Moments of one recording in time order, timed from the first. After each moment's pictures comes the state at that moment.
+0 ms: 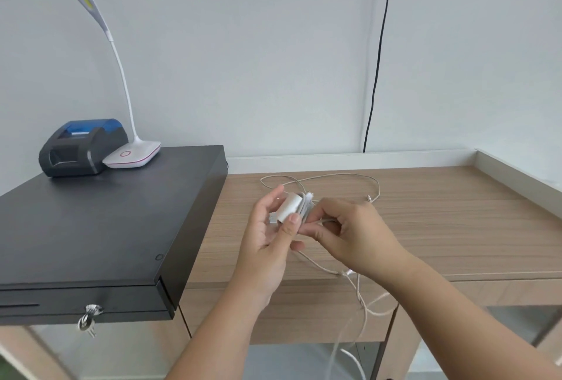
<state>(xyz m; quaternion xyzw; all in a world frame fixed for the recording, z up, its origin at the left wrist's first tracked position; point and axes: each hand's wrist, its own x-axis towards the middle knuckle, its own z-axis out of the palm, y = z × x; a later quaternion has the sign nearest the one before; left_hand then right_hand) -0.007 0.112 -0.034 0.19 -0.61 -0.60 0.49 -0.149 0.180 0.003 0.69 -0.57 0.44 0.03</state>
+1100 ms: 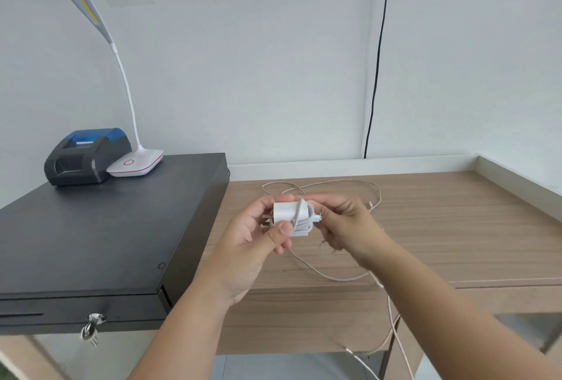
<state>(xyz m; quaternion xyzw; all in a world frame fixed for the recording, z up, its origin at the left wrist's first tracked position) 0.025 0.104 0.000 0.14 -0.65 -0.62 0.41 -0.156 0.151 -0.001 0.55 -0.46 0.61 -0.34</state>
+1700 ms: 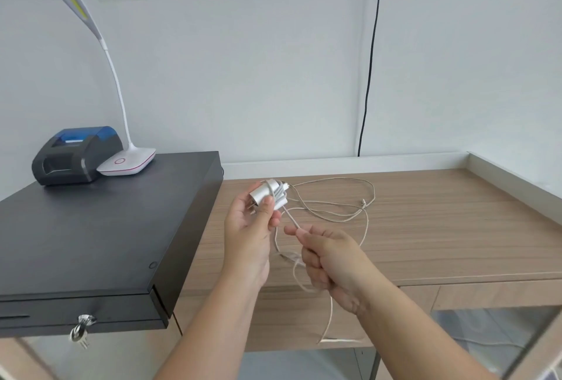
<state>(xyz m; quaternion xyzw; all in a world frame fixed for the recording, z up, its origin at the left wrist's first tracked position) -0.021 0.089 -0.018 0.24 -0.45 -0.64 0.57 -0.119 0.176 -0.017 0.33 -0.53 0.60 -0.50</state>
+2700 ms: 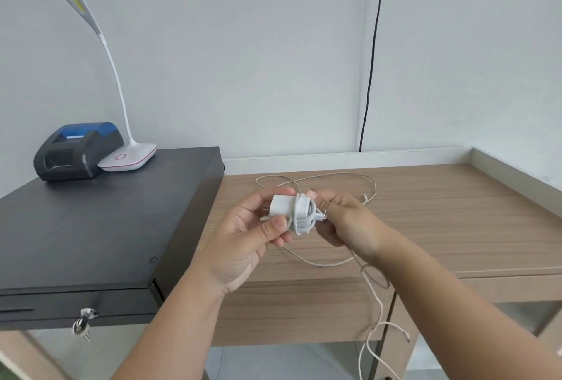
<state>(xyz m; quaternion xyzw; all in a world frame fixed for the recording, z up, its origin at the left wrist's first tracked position) 0.023 0.095 -0.001 0.06 -0.62 -0.69 0.36 -0.156 0.166 0.013 0.59 -0.47 0.53 -0.39</state>
